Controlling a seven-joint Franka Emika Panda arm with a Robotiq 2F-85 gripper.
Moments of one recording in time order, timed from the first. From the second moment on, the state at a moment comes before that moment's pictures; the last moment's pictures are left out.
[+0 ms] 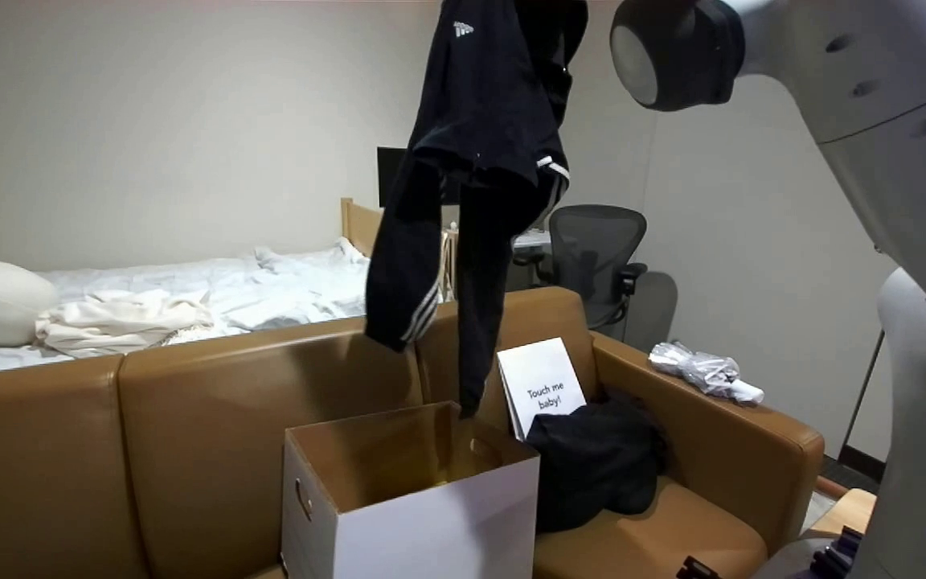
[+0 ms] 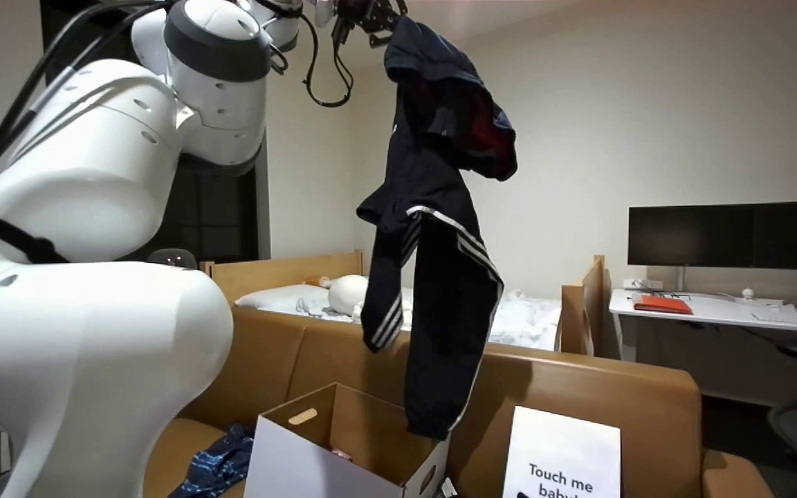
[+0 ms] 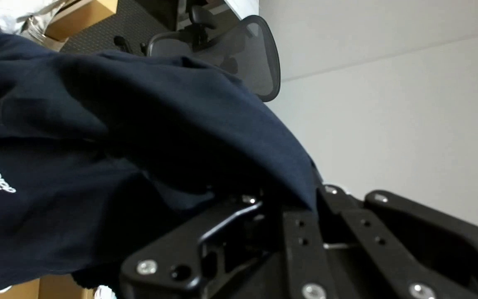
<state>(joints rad) 0.70 0.62 -1.32 -0.34 -0.03 1.55 2.60</state>
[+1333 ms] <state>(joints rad) 0.87 0.73 -1.35 -0.41 -0.05 1.55 2.58</state>
